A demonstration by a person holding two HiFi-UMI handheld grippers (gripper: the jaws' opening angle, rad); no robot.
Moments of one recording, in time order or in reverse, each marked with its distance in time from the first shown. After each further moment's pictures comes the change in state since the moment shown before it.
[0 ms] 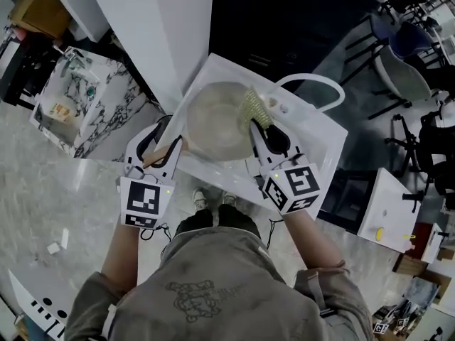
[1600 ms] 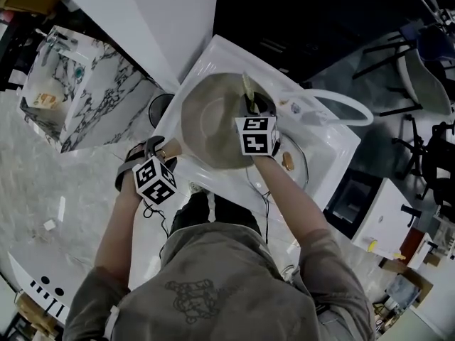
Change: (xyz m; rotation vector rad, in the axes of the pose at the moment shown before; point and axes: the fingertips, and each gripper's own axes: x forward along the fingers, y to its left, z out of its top) left arm 0.092 -0.040 -0.227 0.263 0.755 -0.360; right arm 0.175 -0.114 -0.196 -0.133 0.474 -0.213
